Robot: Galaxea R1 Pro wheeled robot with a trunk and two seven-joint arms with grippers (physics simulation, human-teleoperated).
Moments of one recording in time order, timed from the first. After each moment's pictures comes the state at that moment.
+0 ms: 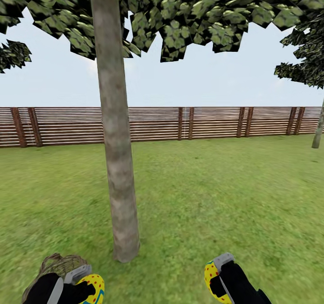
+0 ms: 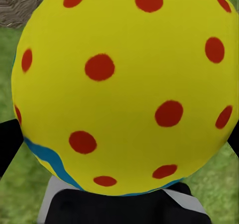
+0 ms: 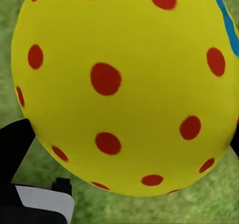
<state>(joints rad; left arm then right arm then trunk) -0.22 0.08 0.26 -1.00 0.20 0.96 -0.03 -0.29 -0.03 0.18 -0.98 0.21 0.91 0.06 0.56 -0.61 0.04</state>
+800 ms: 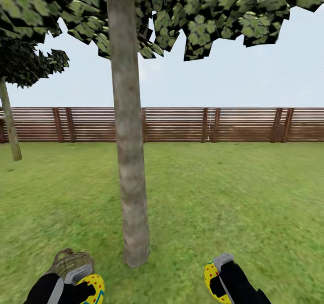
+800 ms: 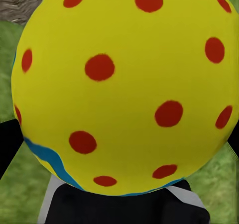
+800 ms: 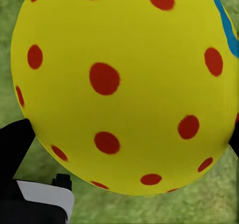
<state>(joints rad) -0.22 0.08 0.26 -1.00 0.20 0.96 -0.03 -0.29 -0.03 0.18 -0.98 0.22 0.91 0.06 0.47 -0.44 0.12</state>
